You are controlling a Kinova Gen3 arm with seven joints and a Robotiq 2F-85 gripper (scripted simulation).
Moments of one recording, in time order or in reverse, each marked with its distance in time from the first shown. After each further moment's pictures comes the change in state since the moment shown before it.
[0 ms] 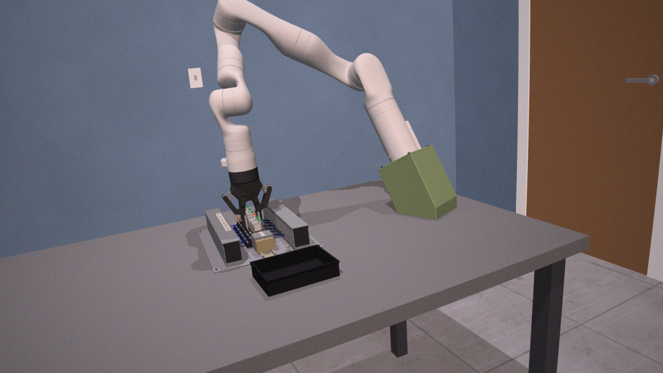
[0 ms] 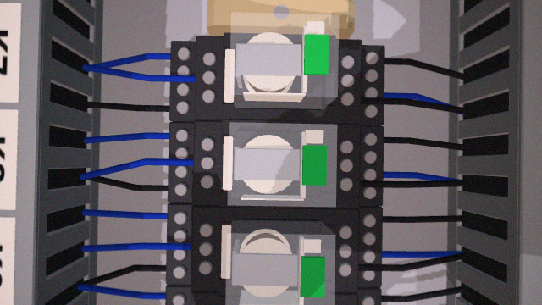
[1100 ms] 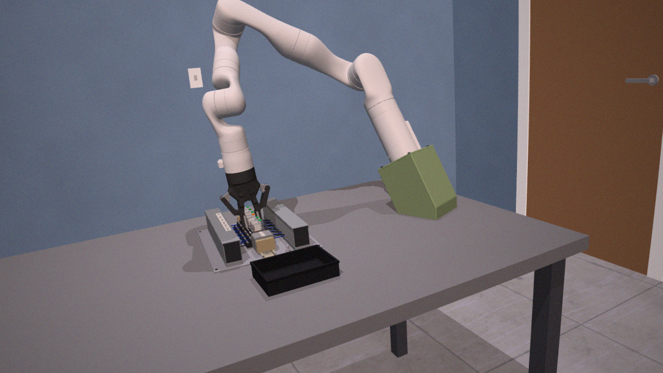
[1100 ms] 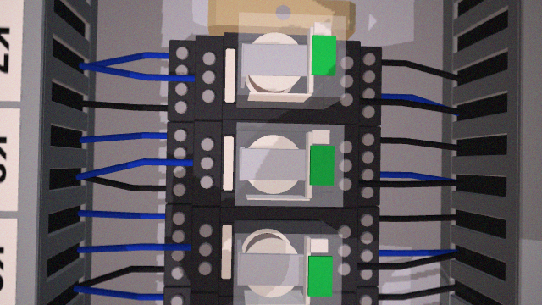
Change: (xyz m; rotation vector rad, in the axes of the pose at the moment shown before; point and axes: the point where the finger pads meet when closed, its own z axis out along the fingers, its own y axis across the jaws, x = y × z) arm 0.000 -0.001 0.000 -0.050 0.000 0.000
